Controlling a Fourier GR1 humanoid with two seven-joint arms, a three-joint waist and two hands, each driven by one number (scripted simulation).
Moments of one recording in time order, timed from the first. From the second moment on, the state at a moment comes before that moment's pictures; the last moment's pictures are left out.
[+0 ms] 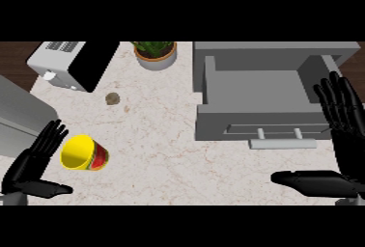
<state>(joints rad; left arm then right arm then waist) -0.15 0.38 0.28 -0.79 0.02 -0.57 -0.64 -0.04 -0.14 -0.07 -1.98 0.01 0.12 -0.02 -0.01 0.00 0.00</state>
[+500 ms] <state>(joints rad) -0.26 0.40 0.26 -0.48 -0.05 -0.48 -0.84 -0.06 -0.14 -0.08 -1.97 0.00 0.13 -0.01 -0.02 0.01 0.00</state>
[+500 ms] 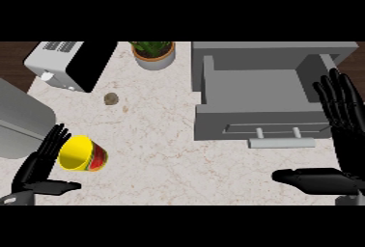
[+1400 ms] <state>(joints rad) -0.39 0.39 0.22 -0.30 -0.09 -0.44 -0.94 -0.07 -0.13 -0.06 -1.97 0.01 0.14 -0.02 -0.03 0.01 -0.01</state>
